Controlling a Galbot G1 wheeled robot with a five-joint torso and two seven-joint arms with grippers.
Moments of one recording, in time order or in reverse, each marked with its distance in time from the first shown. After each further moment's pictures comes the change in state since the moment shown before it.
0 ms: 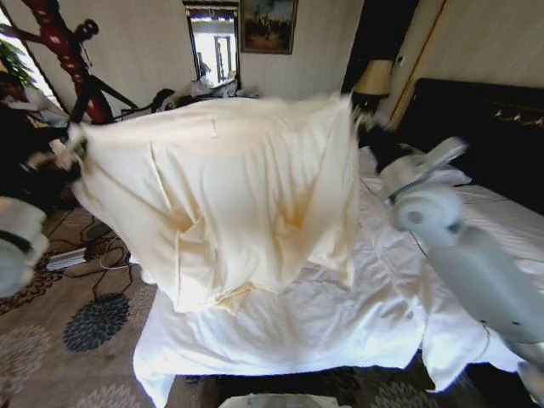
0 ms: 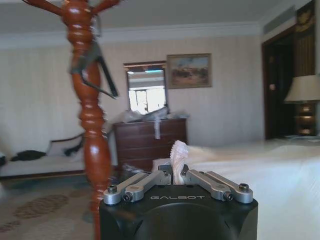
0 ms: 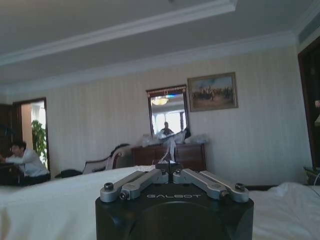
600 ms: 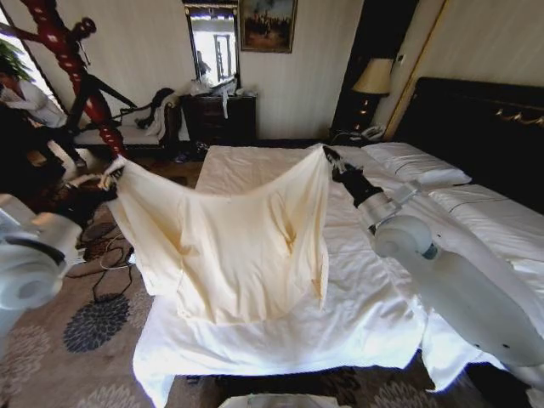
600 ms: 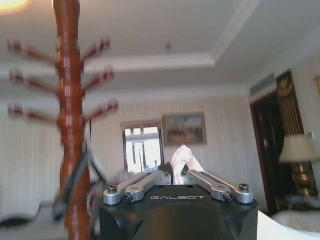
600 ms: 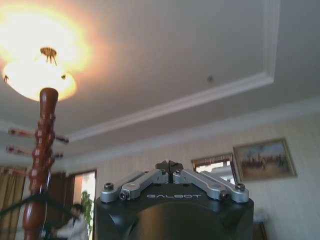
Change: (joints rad) left arm -0.125 0.212 -0.158 -0.143 -0.241 0.001 -0.209; right arm 0.077 -0.041 0.093 0.220 0.110 0.148 -0.029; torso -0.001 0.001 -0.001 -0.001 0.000
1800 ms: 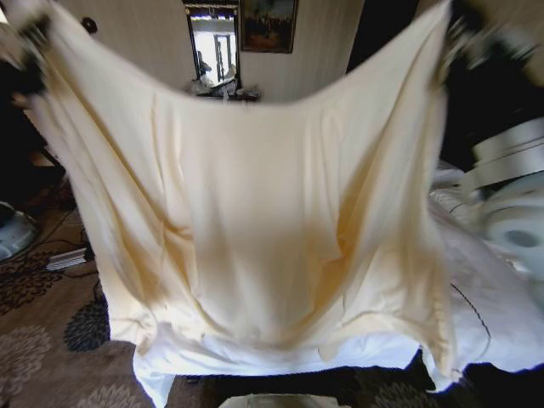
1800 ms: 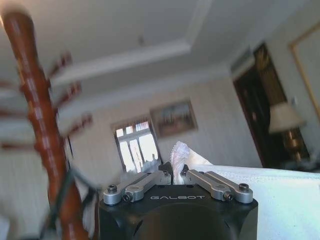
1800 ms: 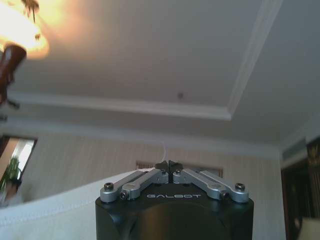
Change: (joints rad) left arm 0.026 0.081 0.044 -0.053 0.085 0.115 -0.029; right arm -0.261 -0.138 0.215 0.086 -0.252 -0.099 0.118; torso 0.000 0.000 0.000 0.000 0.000
